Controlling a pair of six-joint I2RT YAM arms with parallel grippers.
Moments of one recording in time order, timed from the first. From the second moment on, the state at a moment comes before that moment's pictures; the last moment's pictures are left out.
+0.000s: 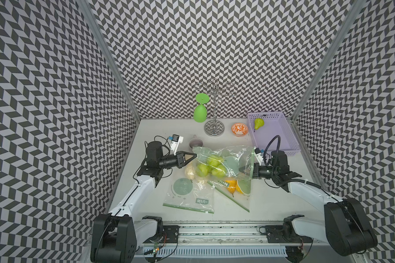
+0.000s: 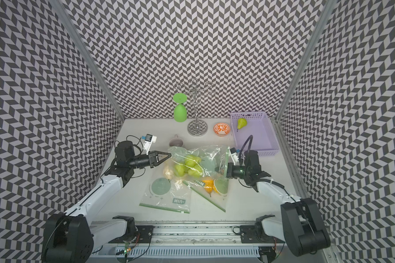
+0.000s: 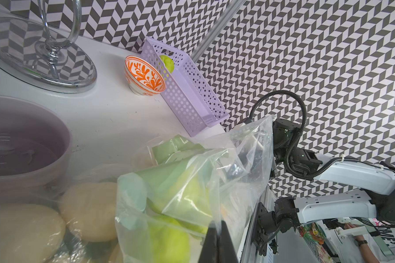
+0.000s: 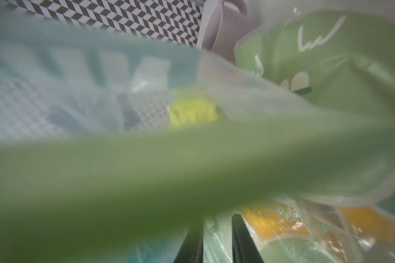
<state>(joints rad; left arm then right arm) -0.12 1.15 0.68 0.09 1.06 -0.45 0.26 1.27 0.52 0.12 -0.98 0.65</state>
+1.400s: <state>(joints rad) -0.38 1.15 0.69 -0.01 0.84 -0.44 0.35 1.35 0.44 0.28 -1.00 0.64</state>
